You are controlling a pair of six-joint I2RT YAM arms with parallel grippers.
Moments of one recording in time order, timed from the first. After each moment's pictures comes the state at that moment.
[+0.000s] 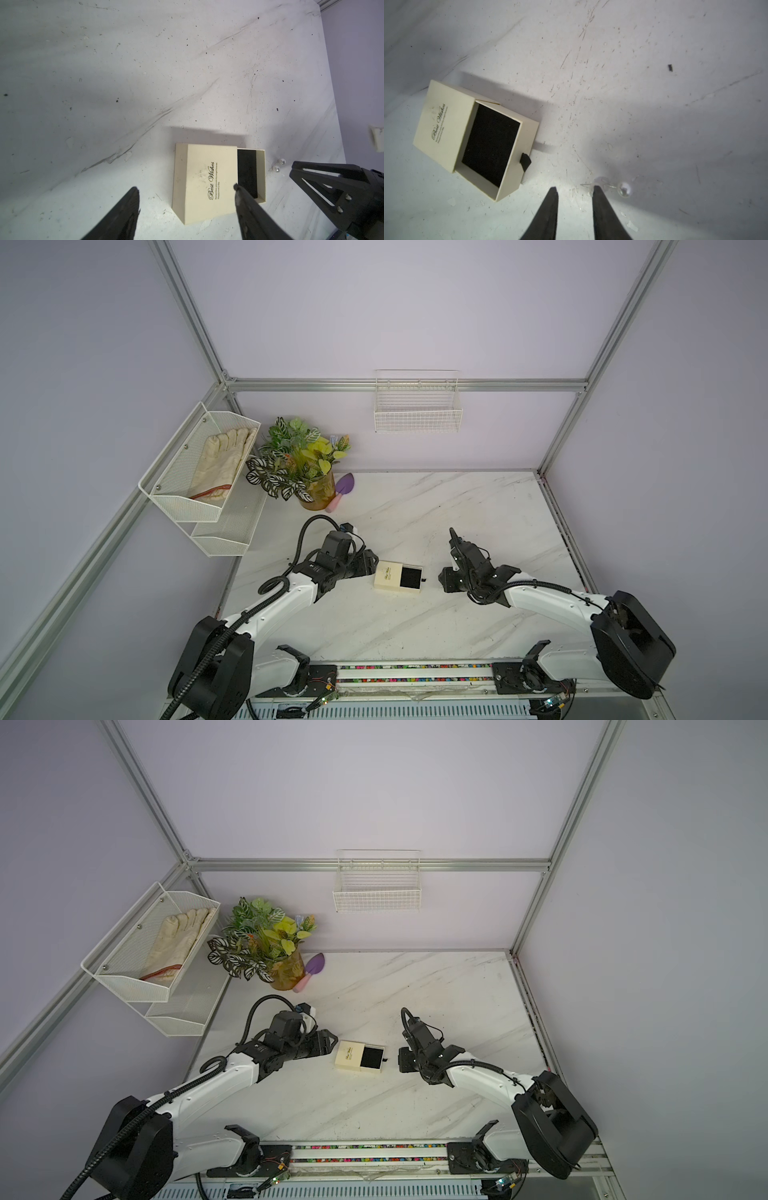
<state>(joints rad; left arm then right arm) -0.43 1.23 0.67 -0.24 0.15 -0.57 0.65 1.36 0.65 -0.24 0.02 0.54</state>
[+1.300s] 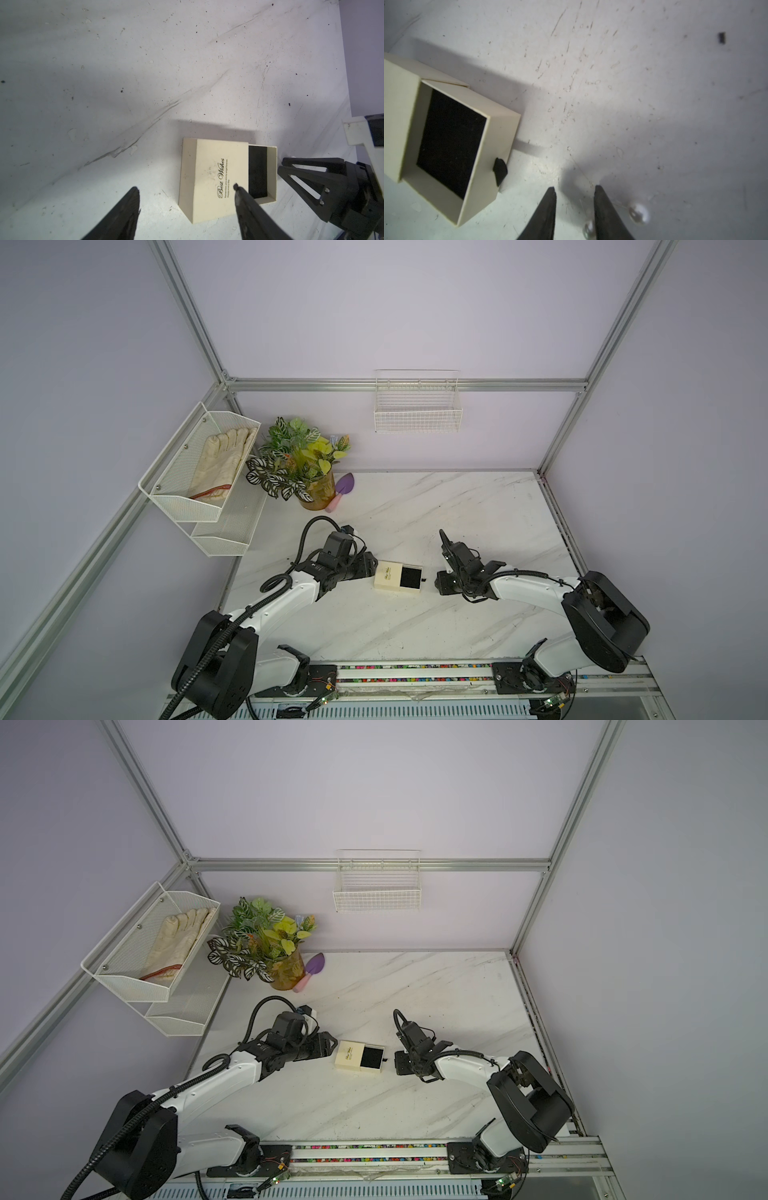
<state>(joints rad) -0.43 1.26 0.67 -0.25 0.15 -0.57 0.65 1.50 0.69 -0.24 -0.02 0.51</state>
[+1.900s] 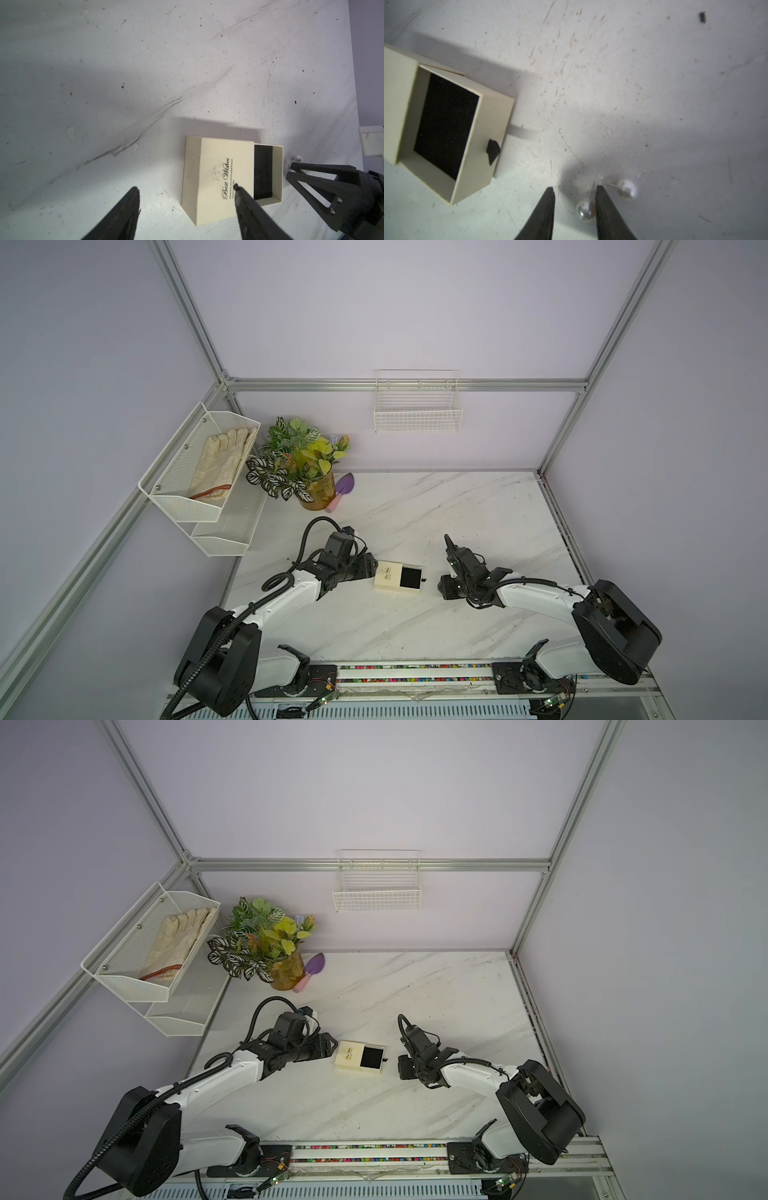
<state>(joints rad) -0.43 1.29 0.67 -0.25 0.15 -0.57 0.66 1.43 0.61 -0.22 -0.01 0.54</state>
